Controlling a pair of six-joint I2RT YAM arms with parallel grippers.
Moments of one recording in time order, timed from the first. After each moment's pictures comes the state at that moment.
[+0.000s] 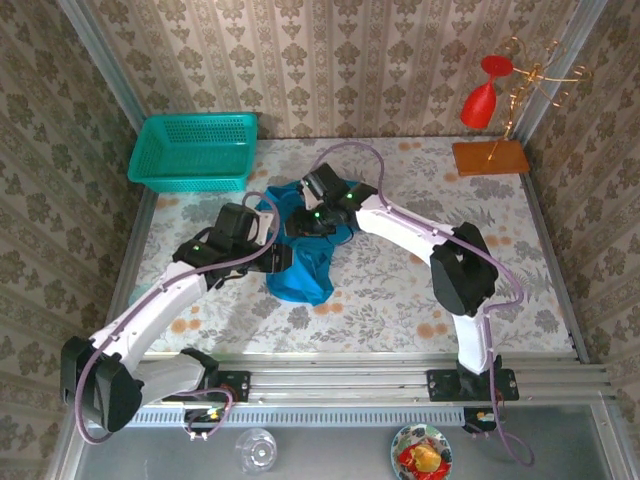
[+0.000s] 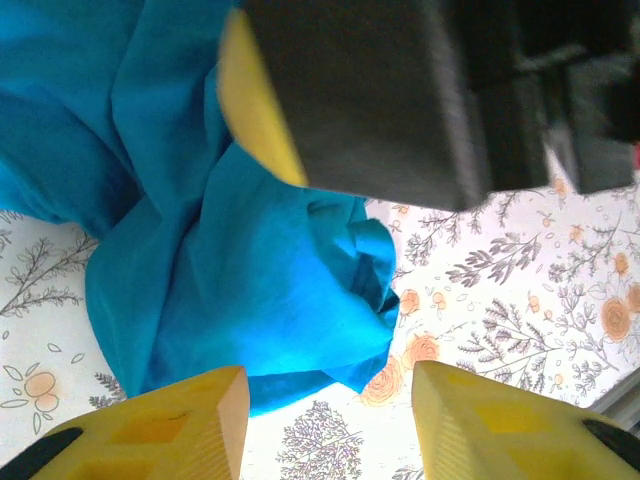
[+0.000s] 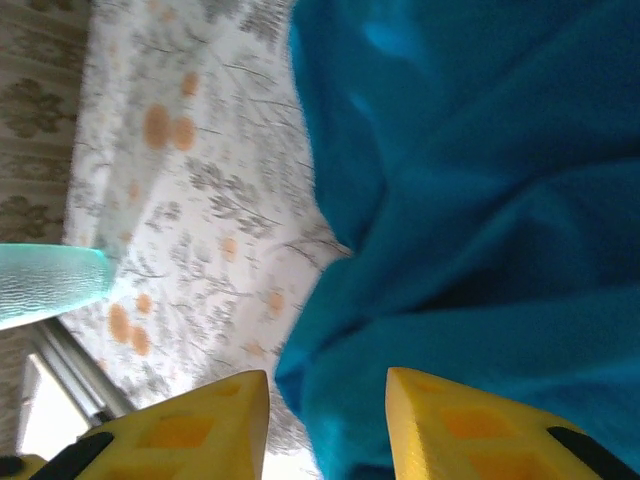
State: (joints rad) left arm -0.54 1.14 0.89 -0.63 0.28 -0.33; right arm 0.69 1.99 1.67 -0.60 -0.32 0.60
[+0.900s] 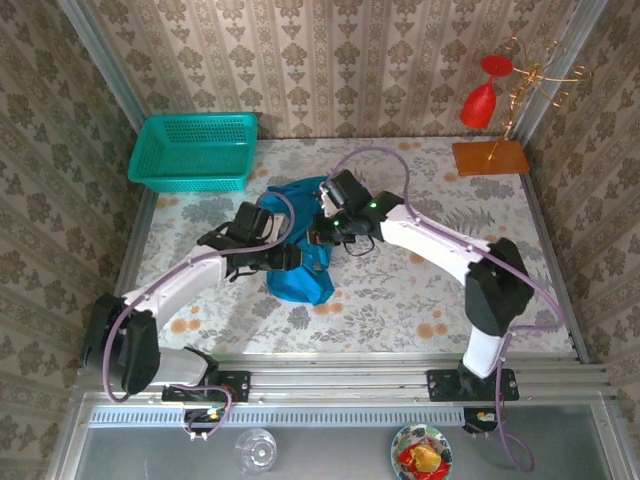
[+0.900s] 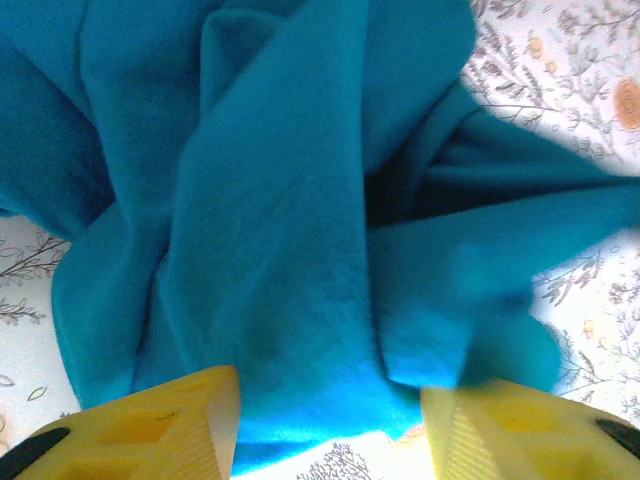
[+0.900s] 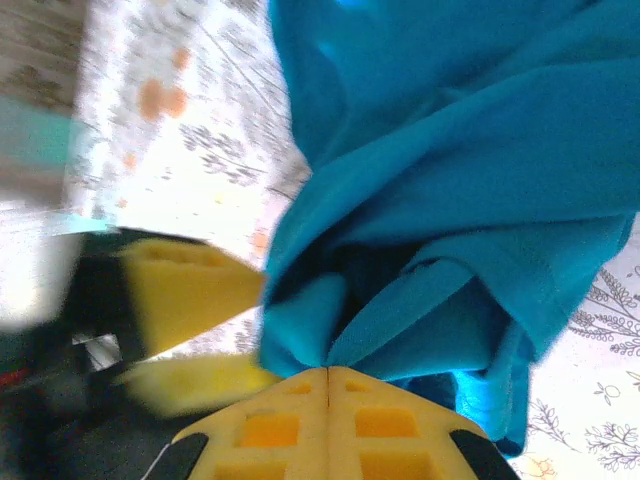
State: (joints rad) left arm -0.54 1.36 0.89 -0.52 0.29 -0.37; right arm 0.69 1.75 1.48 -0.61 -0.29 0.61
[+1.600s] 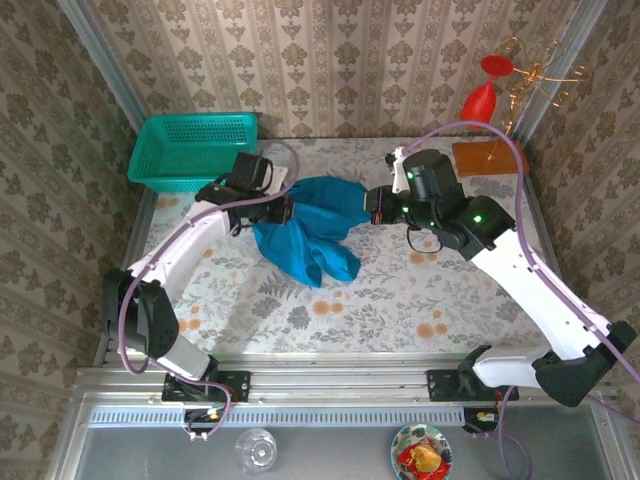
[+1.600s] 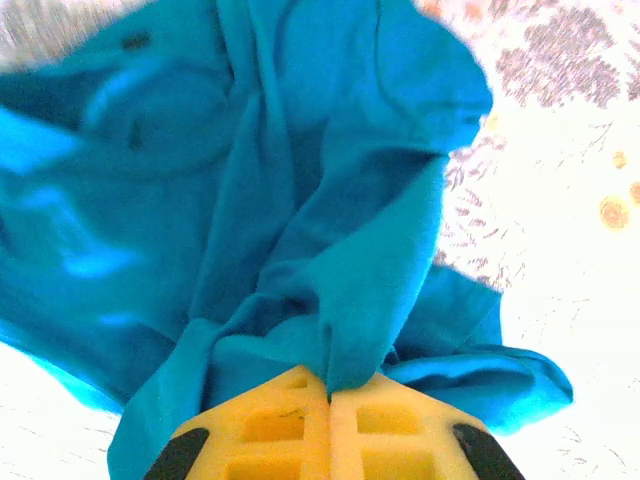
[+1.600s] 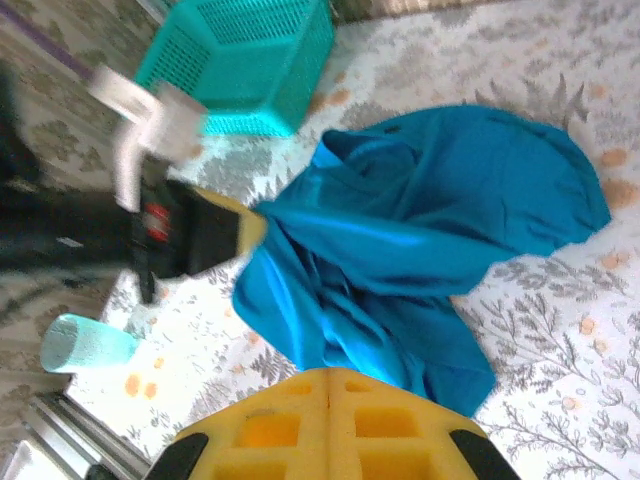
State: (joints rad) left arm -0.46 1.54 1.36 -0.70 0.23 -0.13; right arm 0.60 1.28 1.44 -0.77 -0.06 0.52
